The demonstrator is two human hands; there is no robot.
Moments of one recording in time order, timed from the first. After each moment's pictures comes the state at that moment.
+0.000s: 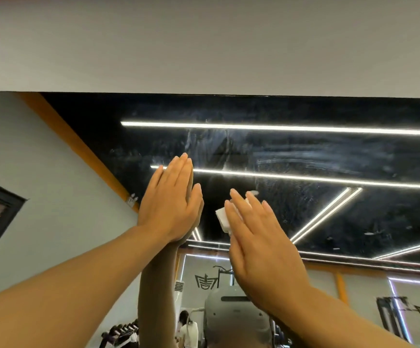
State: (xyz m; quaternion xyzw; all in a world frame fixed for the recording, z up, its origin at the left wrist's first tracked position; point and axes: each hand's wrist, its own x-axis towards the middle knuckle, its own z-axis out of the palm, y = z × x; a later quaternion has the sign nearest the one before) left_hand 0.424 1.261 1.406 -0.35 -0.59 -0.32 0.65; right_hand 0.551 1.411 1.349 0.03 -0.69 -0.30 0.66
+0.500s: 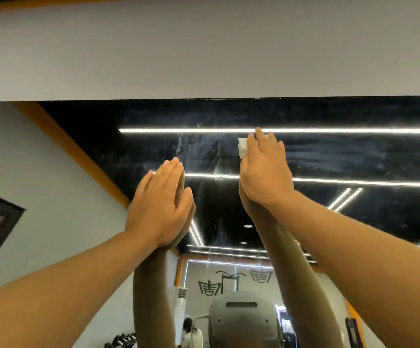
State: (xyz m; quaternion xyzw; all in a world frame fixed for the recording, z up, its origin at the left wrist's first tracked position) left_hand 0.419 1.260 1.411 -0.35 -0.57 -0.33 0.66; right_hand 0.571 1.404 1.477 -0.07 -0.71 -0.16 0.68
